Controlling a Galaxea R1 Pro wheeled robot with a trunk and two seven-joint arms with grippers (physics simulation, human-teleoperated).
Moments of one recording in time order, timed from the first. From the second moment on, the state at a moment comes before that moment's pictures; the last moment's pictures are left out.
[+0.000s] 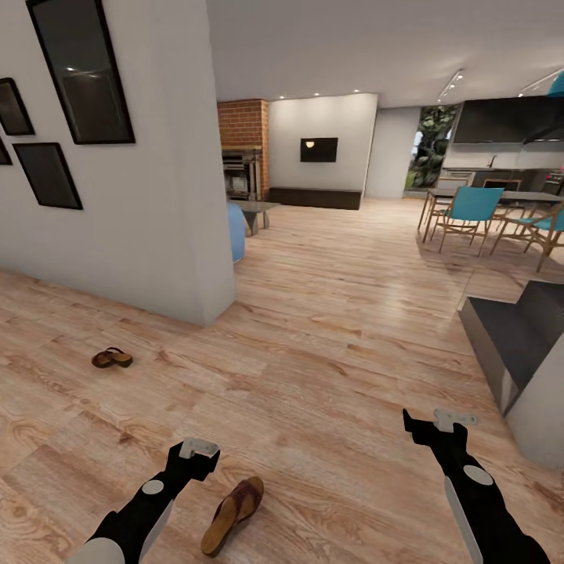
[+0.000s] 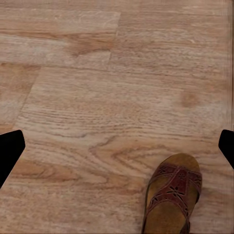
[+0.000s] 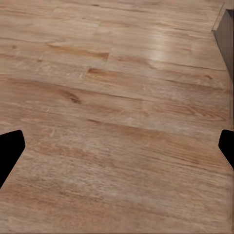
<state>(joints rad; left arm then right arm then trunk) -0.54 0.03 -0.01 -0.41 -0.16 -0.14 -0.13 -0.28 -0.09 -0.20 -1.19 0.01 0.18 0.00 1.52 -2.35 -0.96</state>
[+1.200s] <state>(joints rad) -0.54 0.03 -0.01 -0.40 -0.16 -0.14 -0.13 -0.28 -0.09 -0.20 -1.19 0.01 0.19 0.00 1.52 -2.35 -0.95</state>
